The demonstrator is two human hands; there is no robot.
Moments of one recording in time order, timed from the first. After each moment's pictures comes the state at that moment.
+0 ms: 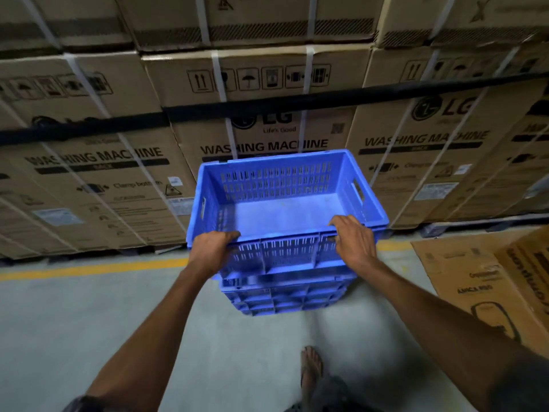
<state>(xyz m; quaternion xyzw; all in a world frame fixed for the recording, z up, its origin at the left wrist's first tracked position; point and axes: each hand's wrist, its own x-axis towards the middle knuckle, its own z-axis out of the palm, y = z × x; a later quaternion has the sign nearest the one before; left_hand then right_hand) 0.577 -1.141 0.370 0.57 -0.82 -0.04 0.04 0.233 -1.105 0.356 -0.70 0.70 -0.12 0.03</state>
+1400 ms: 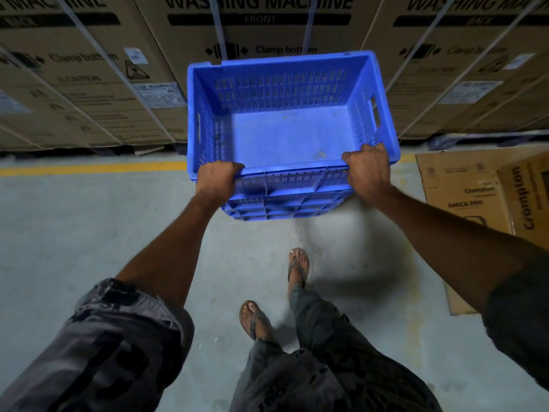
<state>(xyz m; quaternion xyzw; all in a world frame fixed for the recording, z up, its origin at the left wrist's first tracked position) 0.545 -1.131 0.262 0.61 -0.79 -0.10 -0.05 0.215 -1.112 0.281 -0.74 0.66 0.16 -0.04</state>
